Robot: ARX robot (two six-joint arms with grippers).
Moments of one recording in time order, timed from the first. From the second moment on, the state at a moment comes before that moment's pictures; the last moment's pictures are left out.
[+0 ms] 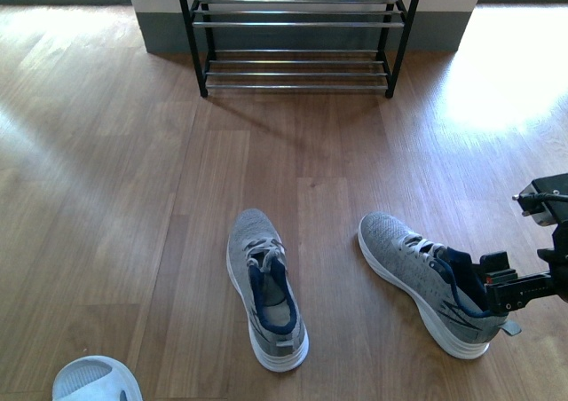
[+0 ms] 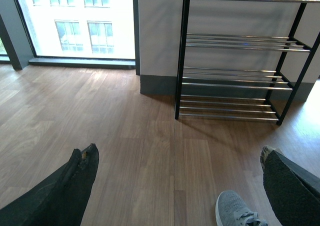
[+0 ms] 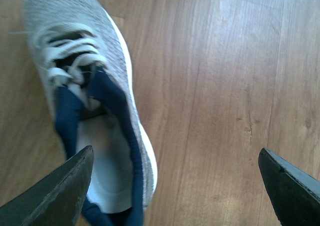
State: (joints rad) left arm 0.00 0.02 0.01 0.00 0.00 -0.01; right arm -0.09 2.58 0.82 0.92 -0.04 -0.33
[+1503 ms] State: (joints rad) left arm 0.00 0.02 0.01 0.00 0.00 -0.01; right arm 0.04 2.29 0.72 0.91 -0.18 0.12
